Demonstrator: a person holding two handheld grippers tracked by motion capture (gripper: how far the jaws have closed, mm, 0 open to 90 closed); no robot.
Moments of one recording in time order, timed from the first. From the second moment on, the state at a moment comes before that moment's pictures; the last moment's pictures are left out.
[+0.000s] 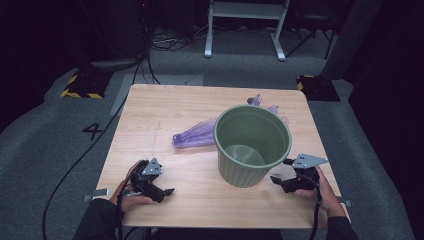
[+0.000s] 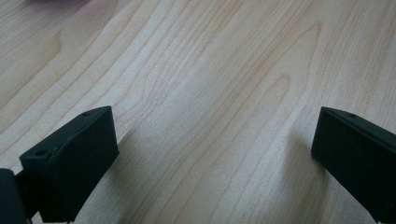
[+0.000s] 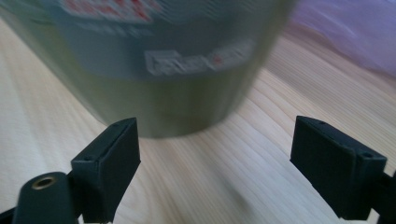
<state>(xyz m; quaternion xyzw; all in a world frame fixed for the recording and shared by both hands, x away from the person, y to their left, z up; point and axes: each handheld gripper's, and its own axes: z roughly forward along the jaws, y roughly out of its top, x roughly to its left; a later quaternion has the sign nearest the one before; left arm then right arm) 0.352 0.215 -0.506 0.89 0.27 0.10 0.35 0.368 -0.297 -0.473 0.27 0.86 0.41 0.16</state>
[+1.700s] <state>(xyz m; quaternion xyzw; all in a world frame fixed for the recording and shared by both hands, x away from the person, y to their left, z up) 0.352 0.215 -0.506 0.89 0.27 0.10 0.36 0.373 -0.209 -0.478 0.19 0.86 0.45 0.13</state>
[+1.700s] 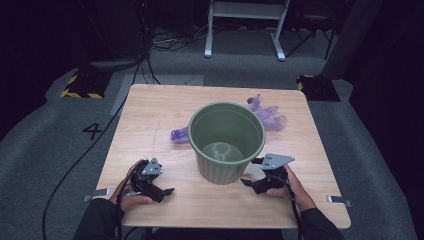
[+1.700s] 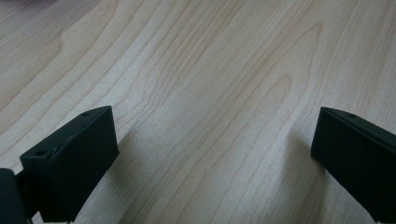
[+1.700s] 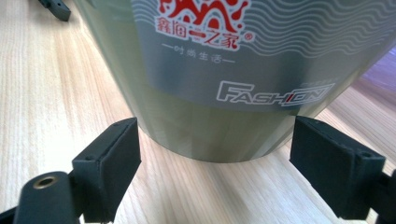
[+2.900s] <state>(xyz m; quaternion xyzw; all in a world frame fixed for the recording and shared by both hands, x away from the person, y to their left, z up) 0.352 0.215 -0.506 0.89 0.27 0.10 0.36 0.364 -0.161 -0.489 0.15 0.88 0.42 0.13</state>
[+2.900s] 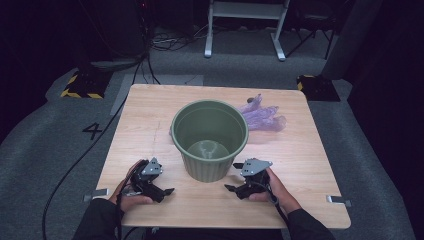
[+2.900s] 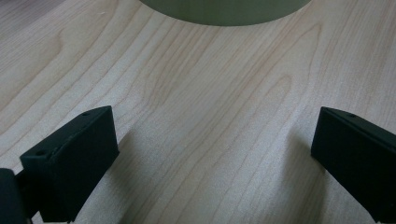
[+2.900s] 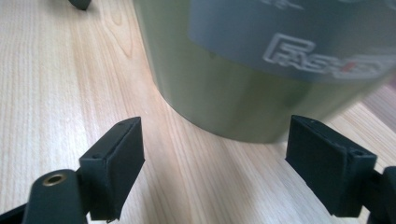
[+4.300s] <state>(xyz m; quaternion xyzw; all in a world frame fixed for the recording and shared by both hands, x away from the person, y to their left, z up) 0.352 0.215 -0.506 0.89 0.27 0.10 0.36 0.462 -0.229 -0.454 0.36 0.78 0.44 0.25</state>
